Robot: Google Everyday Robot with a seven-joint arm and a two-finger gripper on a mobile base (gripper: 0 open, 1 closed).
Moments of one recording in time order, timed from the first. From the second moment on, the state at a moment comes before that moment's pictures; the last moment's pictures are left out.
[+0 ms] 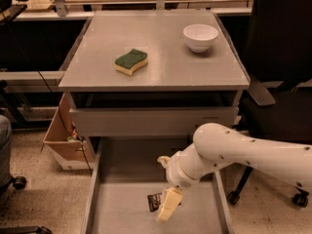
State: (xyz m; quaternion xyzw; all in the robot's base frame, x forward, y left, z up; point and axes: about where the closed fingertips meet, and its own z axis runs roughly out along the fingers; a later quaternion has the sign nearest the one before) arm 0.421 -0.012 0.610 -0.65 0.70 0.22 0.19
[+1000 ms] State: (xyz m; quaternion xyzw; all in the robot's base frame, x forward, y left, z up) arm 0.436 0.021 0.565 -0.66 0.69 0.23 0.19
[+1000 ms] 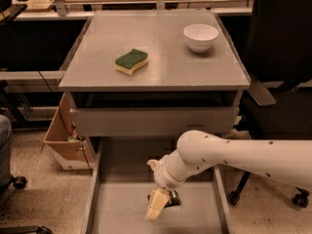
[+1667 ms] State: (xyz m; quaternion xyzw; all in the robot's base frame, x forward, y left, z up) arm 0.460 0.015 0.449 -0.64 0.70 0.25 0.21
